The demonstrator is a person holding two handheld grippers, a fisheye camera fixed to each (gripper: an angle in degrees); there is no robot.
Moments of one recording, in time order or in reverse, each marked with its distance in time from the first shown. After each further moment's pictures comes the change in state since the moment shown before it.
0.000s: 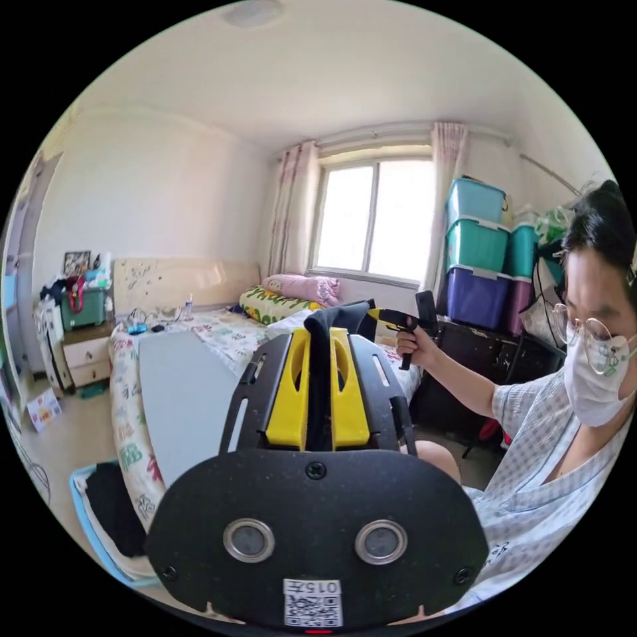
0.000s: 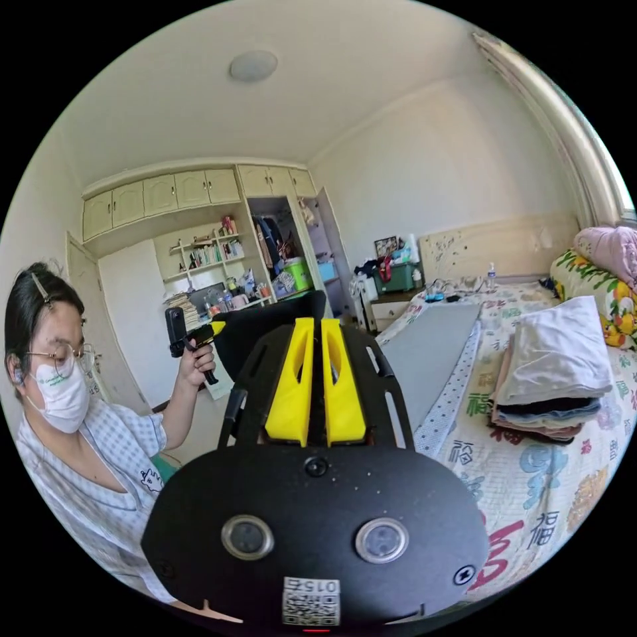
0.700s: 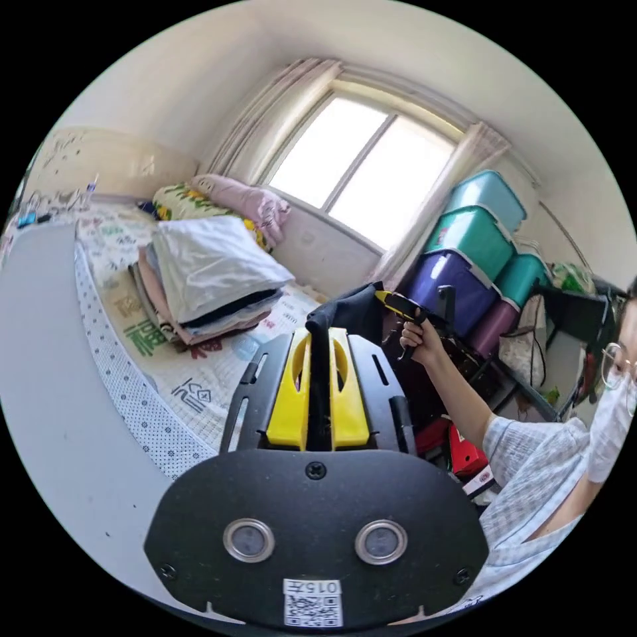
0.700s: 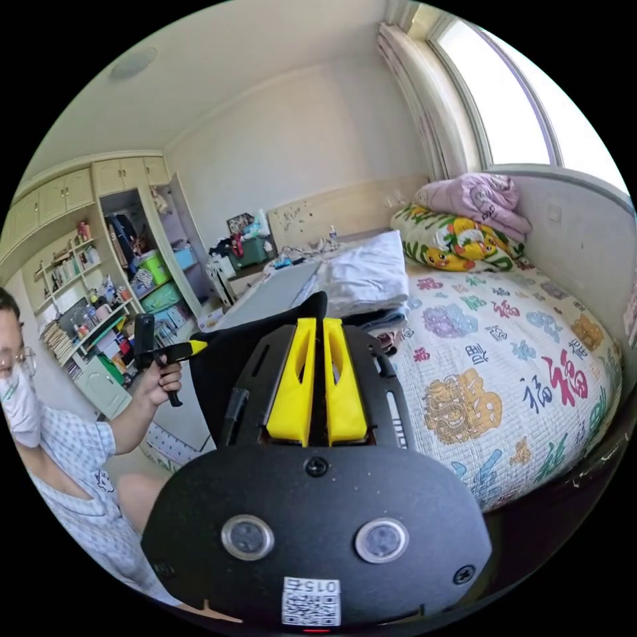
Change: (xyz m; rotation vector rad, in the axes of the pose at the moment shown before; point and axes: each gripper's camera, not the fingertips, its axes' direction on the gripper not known) left arm -0.026 -0.002 0.394 -0.285 0.393 -0.381; right arm 0.230 0.101 -0.113 -0.185 0.583 0.271
